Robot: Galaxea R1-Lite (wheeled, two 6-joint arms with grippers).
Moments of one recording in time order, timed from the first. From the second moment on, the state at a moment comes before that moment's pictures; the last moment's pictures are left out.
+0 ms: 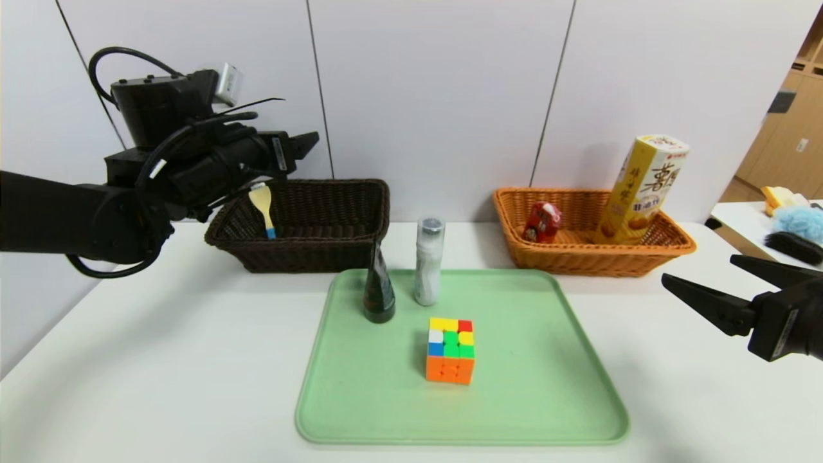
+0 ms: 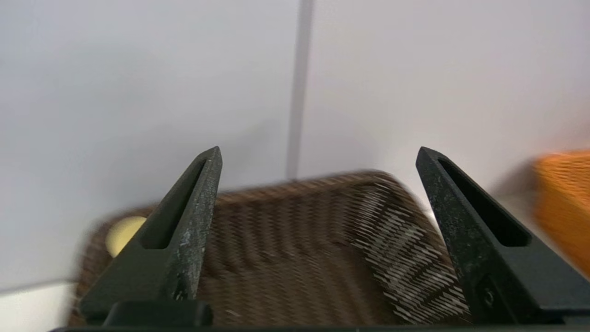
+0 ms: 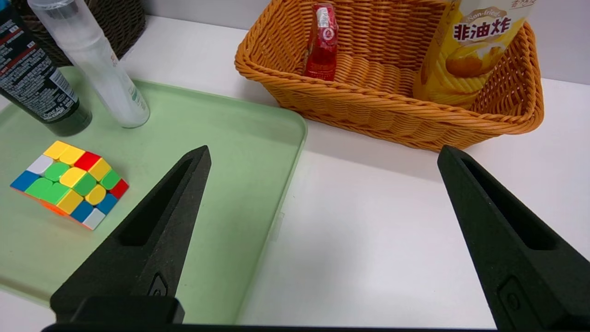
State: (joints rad) left arm -0.23 1.83 -1.20 -0.69 -0.08 -0.10; right arm 0.13 1.12 -0.44 -0.48 0.13 -0.04
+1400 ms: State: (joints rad) left arm -0.68 1.77 -0.52 -1.26 0.18 -0.21; right arm 0.13 1.09 -0.39 -0.48 0.12 -0.06
